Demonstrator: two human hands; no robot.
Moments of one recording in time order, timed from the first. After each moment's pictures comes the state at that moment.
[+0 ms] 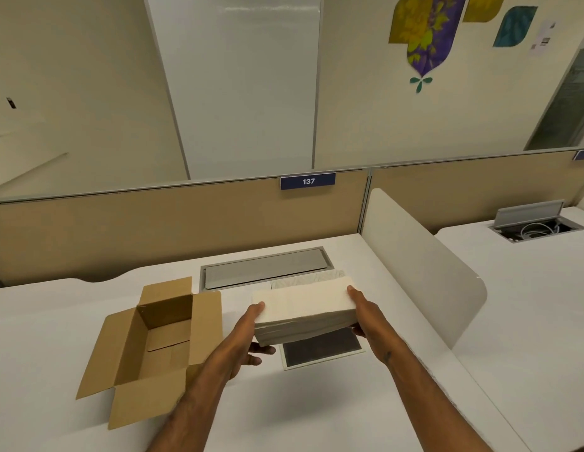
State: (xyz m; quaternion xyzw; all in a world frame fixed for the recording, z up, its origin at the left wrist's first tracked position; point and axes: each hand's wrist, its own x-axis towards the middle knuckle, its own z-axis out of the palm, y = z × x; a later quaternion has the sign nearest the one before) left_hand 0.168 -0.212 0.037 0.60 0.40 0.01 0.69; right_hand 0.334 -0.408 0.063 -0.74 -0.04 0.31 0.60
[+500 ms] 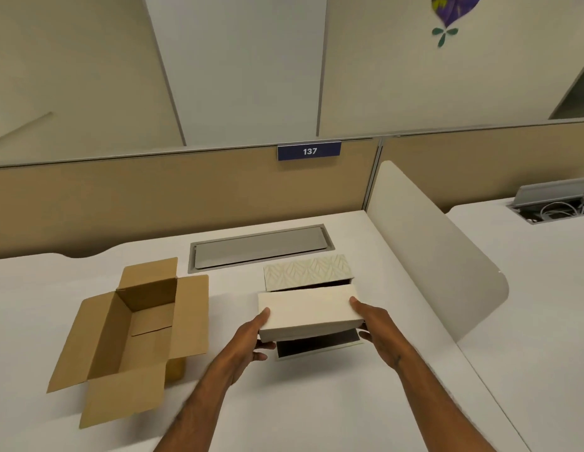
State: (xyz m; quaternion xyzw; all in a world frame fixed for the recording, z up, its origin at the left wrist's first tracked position) left_hand 0.205 -0.212 -0.030 0.57 0.40 0.00 0.71; right_hand 0.391 -0.421 -0.008 -0.72 -0.03 0.37 0.59
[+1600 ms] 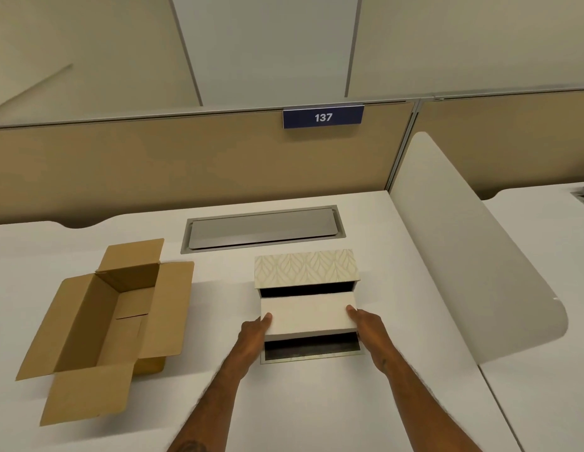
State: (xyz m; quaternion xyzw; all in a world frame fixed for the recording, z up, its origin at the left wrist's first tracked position) left_hand 0.277 -0.216 -0.115 0.57 0.52 -0.02 0.64; right_hand 0.464 -0.393 -0.111 -0.77 -0.03 0.41 0.49
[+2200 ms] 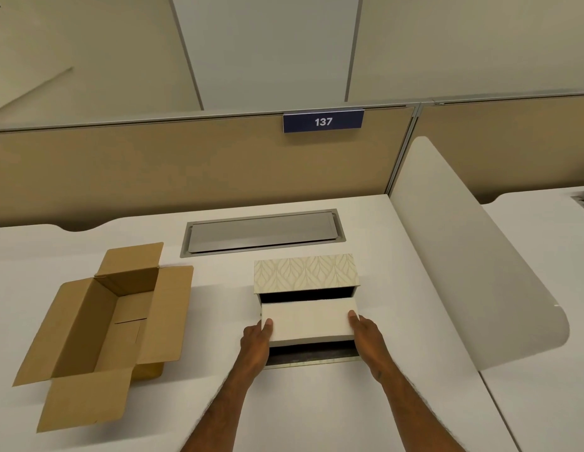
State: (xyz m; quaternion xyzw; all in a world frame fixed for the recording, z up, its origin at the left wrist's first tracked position) left_hand 0.280 -0.229 -0.119 0.63 0.52 0.00 0.58; right_hand 0.453 -0.394 -0.109 -0.82 -0.06 0.37 0.44
